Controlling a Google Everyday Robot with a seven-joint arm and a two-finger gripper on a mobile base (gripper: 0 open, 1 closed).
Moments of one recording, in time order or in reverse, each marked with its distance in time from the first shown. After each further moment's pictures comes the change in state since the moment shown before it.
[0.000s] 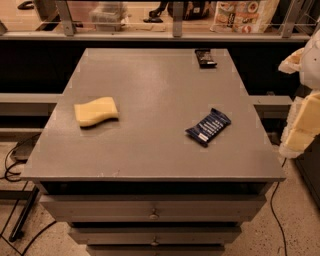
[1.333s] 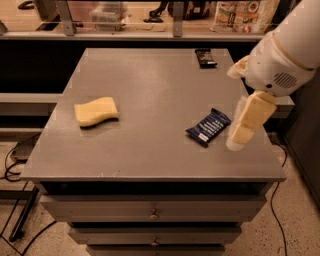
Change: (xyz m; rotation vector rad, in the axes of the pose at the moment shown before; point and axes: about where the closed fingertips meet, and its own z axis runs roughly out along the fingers) arm -0.077 -0.002 0.047 -0.105 -0.209 -0.062
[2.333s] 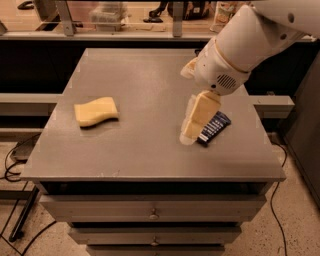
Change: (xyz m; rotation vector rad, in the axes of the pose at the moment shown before) arm -0.079 -0.009 0.054 -0.050 -0.131 -0.115
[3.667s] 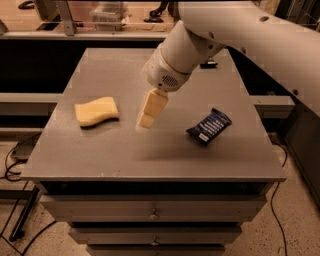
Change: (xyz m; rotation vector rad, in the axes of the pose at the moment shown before) arm -0.065 -0.052 0.085 0.016 -0.067 -0.060
